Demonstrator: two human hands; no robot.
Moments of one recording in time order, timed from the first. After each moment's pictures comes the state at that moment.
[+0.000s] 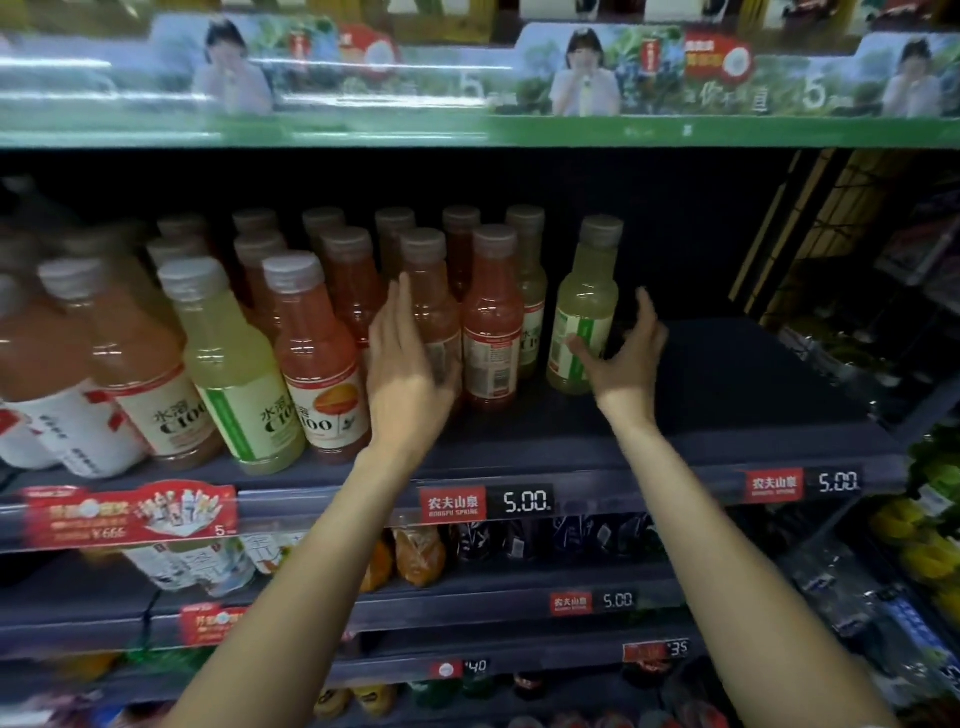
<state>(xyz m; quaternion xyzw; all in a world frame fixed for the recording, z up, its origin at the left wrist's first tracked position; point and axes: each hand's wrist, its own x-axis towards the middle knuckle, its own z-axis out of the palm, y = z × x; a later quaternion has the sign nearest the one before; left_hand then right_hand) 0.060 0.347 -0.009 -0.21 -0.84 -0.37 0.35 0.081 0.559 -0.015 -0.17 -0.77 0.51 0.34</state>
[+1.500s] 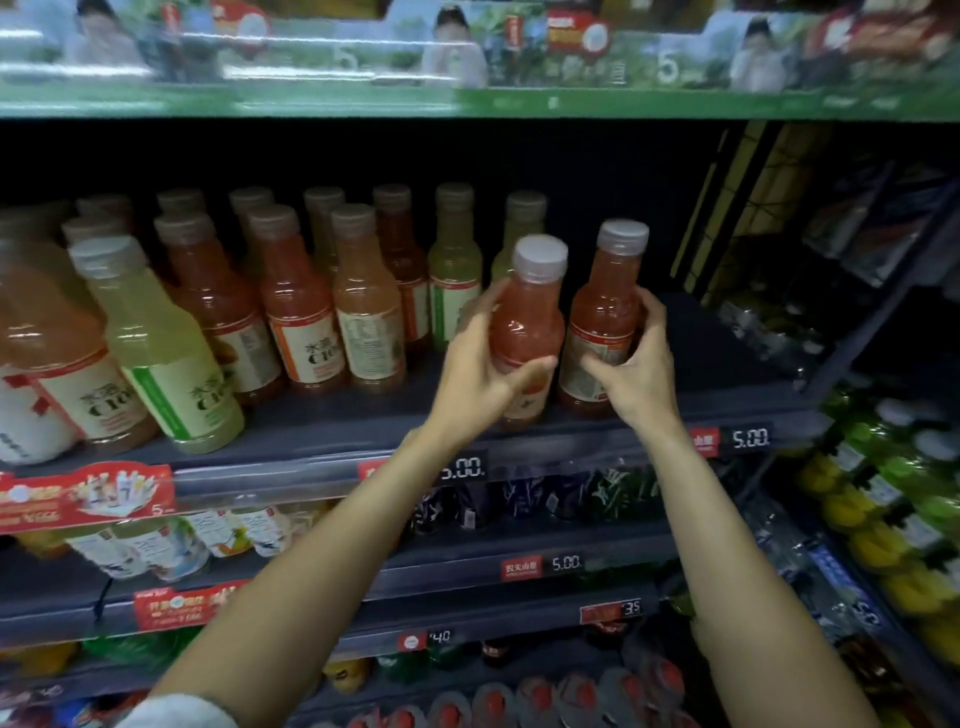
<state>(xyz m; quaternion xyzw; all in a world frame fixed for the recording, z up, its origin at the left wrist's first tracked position) 0.112 0.436 0.000 -0.35 -0.74 -0.57 0.12 0.155 0.617 -0.016 -0.10 -0.80 0.48 0.35</state>
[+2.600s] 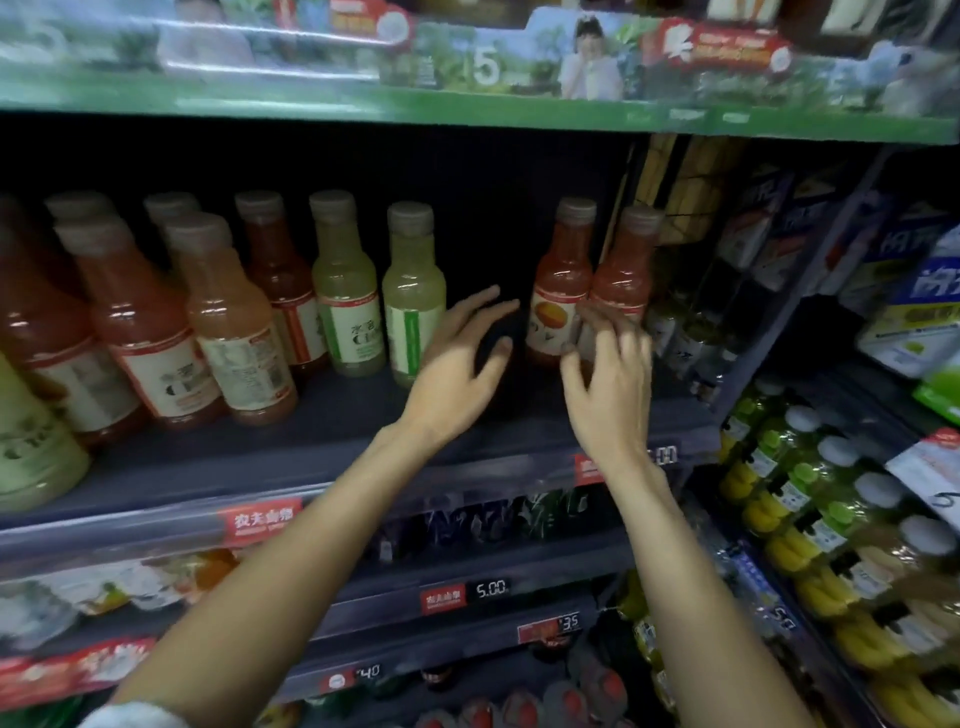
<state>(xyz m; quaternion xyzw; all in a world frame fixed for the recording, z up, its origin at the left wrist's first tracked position) 0.101 0.533 0.003 -0.40 -0.77 -0.47 0.15 0.178 0.681 -0.014 -0.12 -0.87 0.17 0.45</state>
